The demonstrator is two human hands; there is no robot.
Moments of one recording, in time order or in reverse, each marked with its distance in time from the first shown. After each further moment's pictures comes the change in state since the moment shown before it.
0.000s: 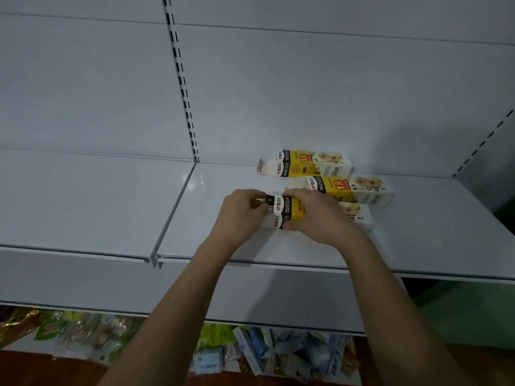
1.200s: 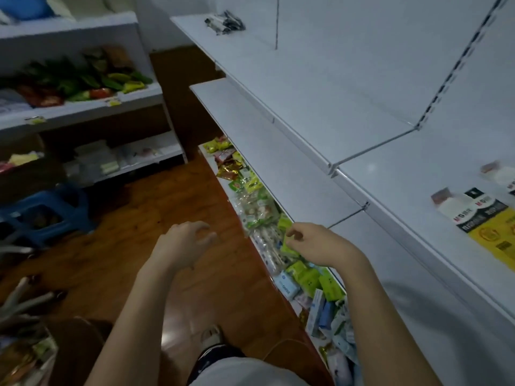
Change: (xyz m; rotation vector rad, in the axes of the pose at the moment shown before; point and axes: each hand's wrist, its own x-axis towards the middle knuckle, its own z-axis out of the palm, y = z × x) left_hand -0.384 -0.117 -0.049 0.470 0.392 -1.091; right_hand -0.115 -0.129 0.130 -0.023 -0.887 -0.628
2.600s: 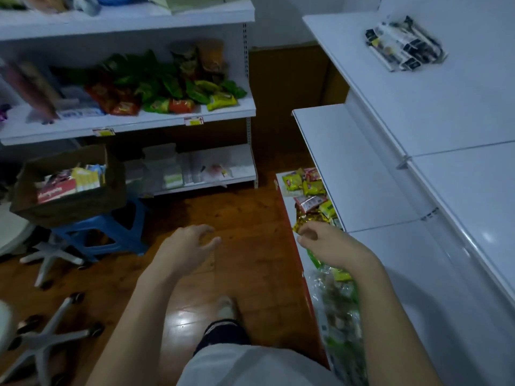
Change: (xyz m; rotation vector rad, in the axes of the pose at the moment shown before) left_hand 0.505 -0.291 -0.195 -0.155 0.010 -0.210; right_hand 0.619 -0.319 -0.062 -0.024 -0.210 -0.126
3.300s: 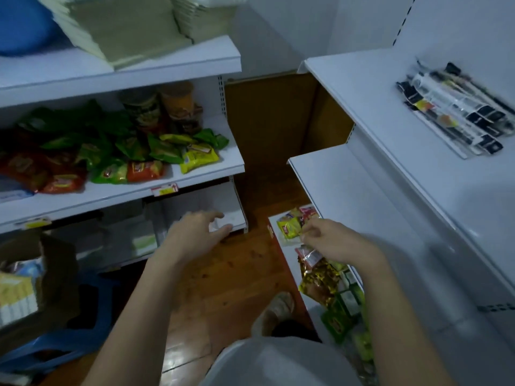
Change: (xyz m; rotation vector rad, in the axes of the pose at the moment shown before) left_hand 0.399 0.011 -0.141 0.038 -0.071 0.189; right_hand 0.318 -0.096 -0.145 0.026 0.057 0.125
